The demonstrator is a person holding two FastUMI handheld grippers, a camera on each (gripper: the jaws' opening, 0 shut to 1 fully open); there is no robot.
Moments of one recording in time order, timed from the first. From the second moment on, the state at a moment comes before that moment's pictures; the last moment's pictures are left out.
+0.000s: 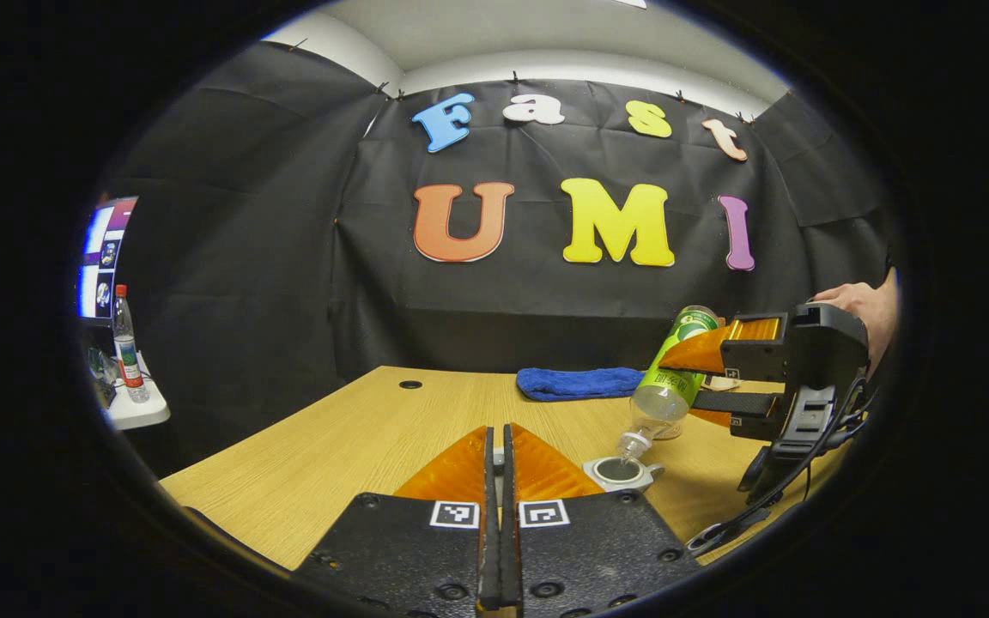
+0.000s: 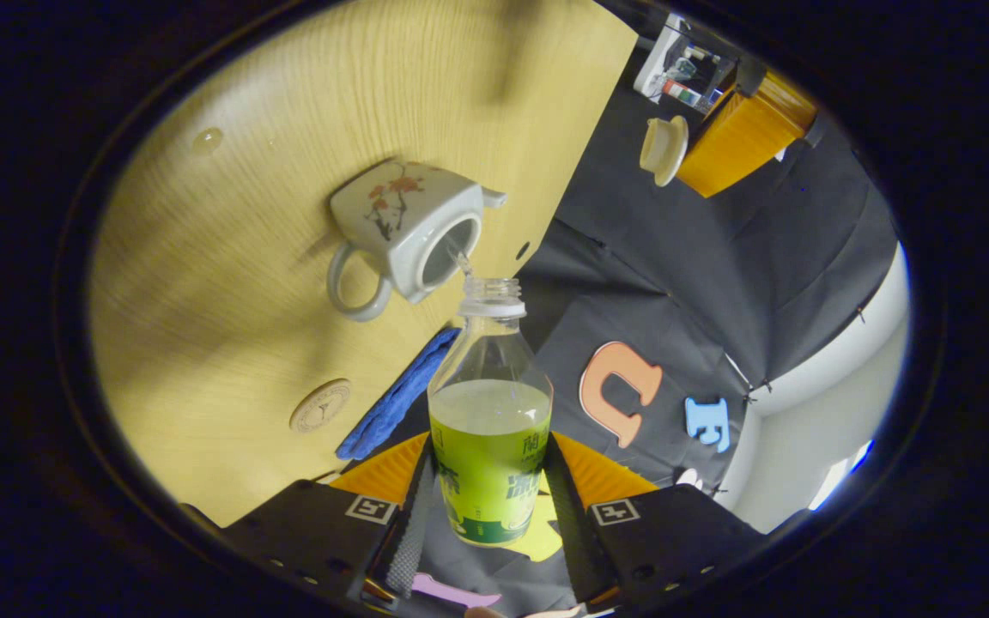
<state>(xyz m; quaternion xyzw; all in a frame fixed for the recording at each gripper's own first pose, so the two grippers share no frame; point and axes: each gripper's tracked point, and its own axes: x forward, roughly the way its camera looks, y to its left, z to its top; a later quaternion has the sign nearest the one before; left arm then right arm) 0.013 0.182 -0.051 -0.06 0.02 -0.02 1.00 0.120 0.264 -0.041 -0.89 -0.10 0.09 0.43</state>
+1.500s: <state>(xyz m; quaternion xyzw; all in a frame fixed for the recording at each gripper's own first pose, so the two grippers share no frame) 0.013 0.190 -0.038 -0.06 0.02 0.00 1.00 0.120 0.239 -0.065 -0.71 -0.03 0.17 0.68</state>
